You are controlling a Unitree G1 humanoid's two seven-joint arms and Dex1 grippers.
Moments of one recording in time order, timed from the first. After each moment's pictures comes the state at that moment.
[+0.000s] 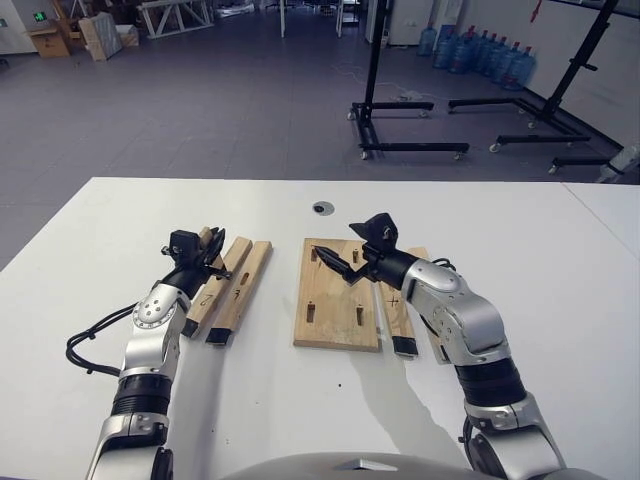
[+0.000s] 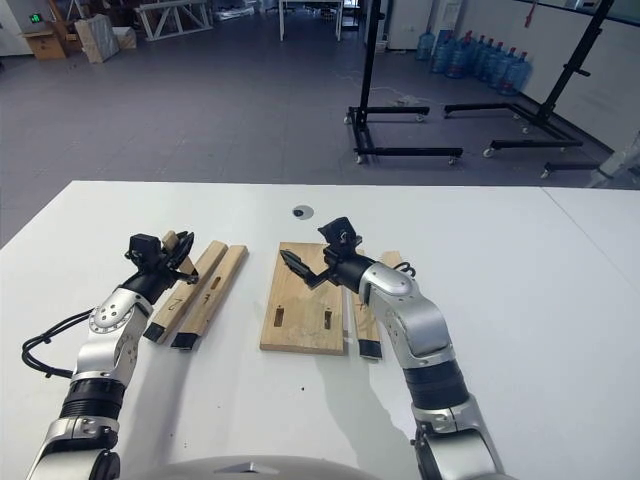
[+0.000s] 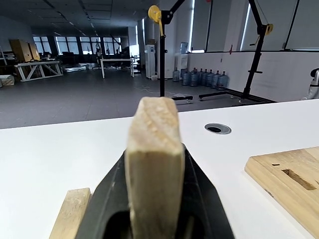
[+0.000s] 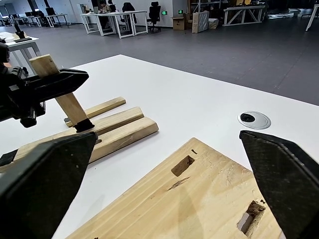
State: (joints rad) left arm -0.20 0.29 0.11 0.31 -0.23 -0.07 -0.42; right arm -0.32 -0.23 0.13 -0.18 0.31 0.63 0.46
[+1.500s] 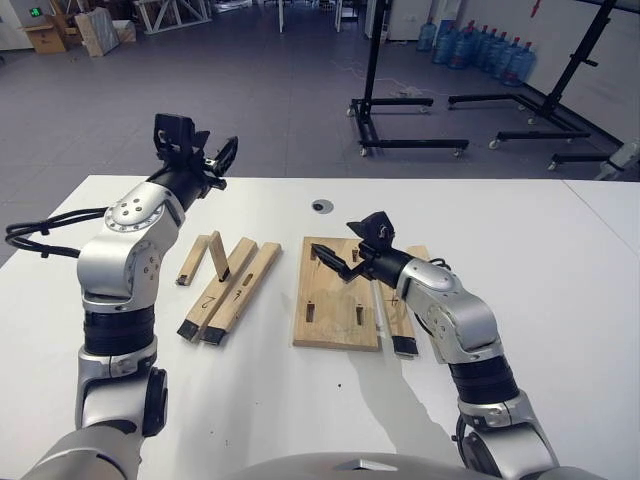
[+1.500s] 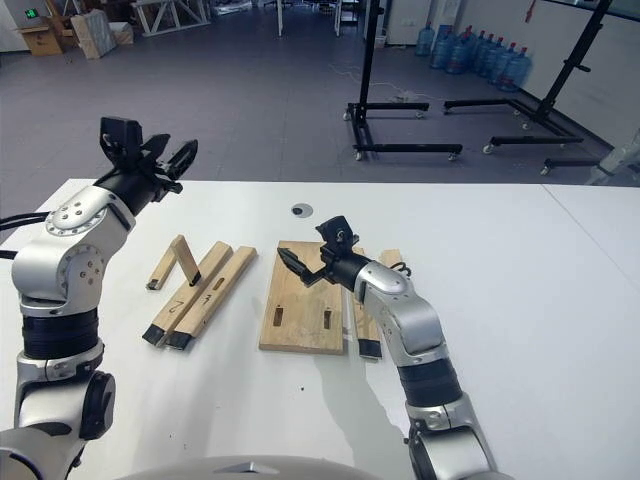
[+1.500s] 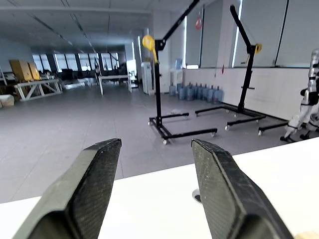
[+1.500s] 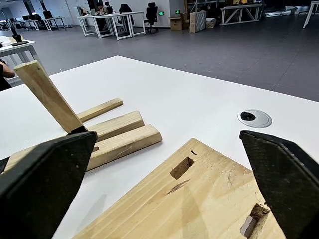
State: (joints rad) left arm -0.58 0.41 0.14 -0.22 -0.37 0.73 -0.20; right arm -0.33 -0.20 0.13 -0.15 0.30 0.62 0.45
